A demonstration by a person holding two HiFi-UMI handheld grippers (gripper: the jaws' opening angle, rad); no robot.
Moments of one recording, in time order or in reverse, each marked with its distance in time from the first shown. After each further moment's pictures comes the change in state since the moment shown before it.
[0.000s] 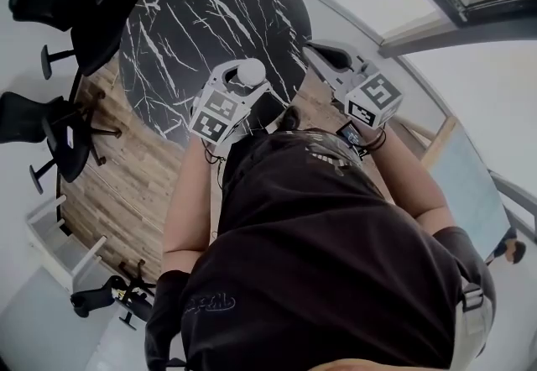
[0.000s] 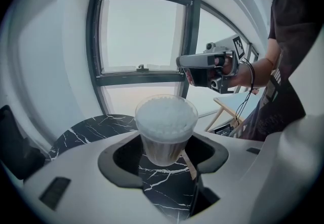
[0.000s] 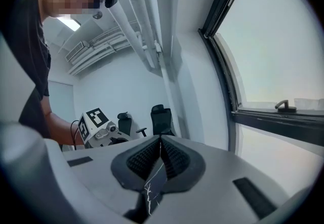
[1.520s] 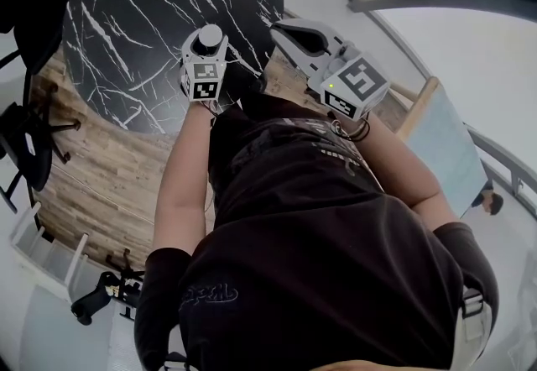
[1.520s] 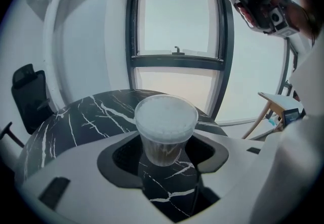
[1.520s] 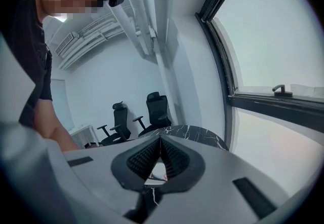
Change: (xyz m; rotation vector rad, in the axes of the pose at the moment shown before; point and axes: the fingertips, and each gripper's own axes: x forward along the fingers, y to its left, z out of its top) left arm 0.137 0.077 -0.153 -0.217 -0.078 0.341; right arm 0.023 0.016 -0.047 0.049 0.131 -0.045
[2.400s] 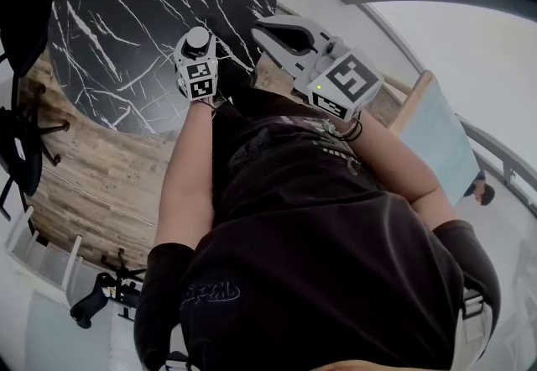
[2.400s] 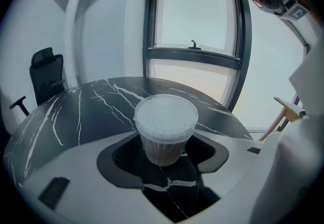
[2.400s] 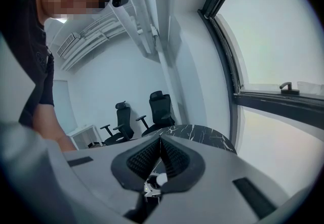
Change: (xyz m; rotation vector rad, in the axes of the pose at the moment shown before) left arm 0.023 0.009 -0.056 -0.163 0.011 0.114; right arm 0.019 0.014 0.004 0.002 0.014 0.036
